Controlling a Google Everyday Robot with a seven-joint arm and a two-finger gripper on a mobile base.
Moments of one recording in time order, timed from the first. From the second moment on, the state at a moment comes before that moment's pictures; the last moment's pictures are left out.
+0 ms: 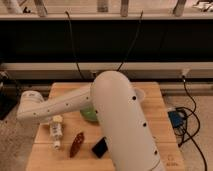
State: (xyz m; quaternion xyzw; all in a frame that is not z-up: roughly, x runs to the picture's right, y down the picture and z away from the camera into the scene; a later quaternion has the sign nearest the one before) arm -0.322 0.179 0.822 -0.13 -0.18 -0.68 0.70
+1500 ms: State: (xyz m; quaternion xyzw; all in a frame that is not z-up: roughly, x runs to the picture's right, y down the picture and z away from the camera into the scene) arm -0.306 0.199 0.832 -0.19 -0.22 -0.71 0.64
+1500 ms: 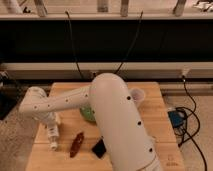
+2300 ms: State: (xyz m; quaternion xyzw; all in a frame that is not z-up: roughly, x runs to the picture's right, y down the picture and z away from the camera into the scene) arm -0.253 0.129 0.807 -0.18 -0.21 -0.67 0.69
